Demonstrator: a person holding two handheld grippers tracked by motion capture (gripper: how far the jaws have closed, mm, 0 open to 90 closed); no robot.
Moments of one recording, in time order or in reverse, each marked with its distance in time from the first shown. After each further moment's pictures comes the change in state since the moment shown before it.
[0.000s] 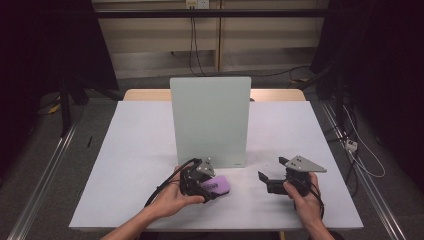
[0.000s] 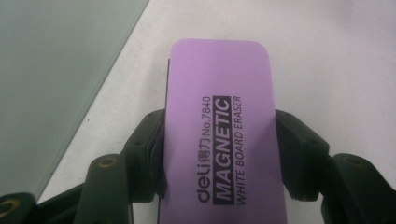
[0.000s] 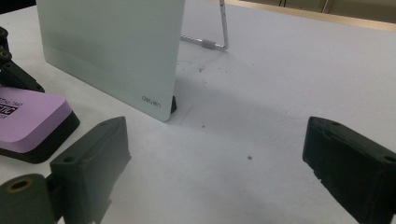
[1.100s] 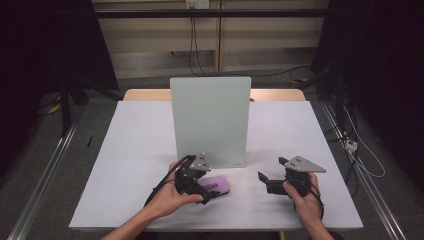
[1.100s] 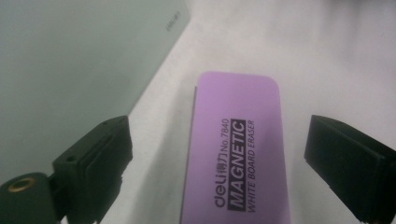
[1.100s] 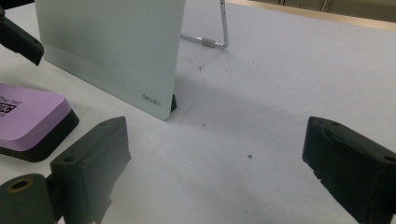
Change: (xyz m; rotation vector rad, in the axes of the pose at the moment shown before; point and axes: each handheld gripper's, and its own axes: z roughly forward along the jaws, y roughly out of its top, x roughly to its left) left arm 0.004 -0.002 -0.019 -0.140 0.073 -0.060; right arm 0.001 0.000 0.000 0.005 -0.004 -0.006
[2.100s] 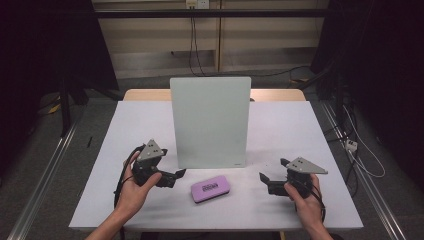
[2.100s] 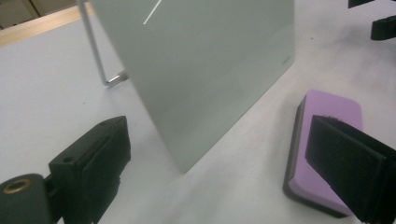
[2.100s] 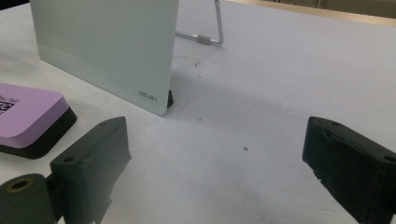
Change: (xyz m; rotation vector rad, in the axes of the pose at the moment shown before) left arm 0.038 -0.048 -0.084 -0.210 0.272 -0.168; right arm 0.000 -0.003 -0.004 0.004 -0.015 0.017
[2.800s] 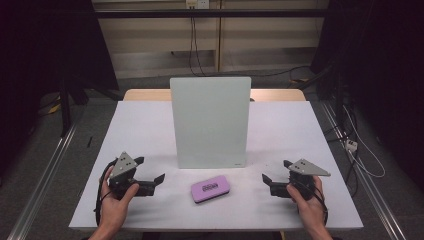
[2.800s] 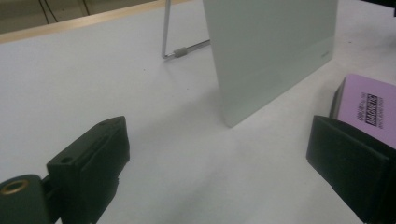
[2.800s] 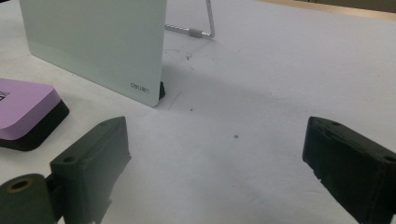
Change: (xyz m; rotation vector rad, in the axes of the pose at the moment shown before) left arm 0.012 -0.053 -0.035 -0.096 0.101 -0.104; right arm -0.002 -0.005 -0.006 0.014 -0.028 0.011
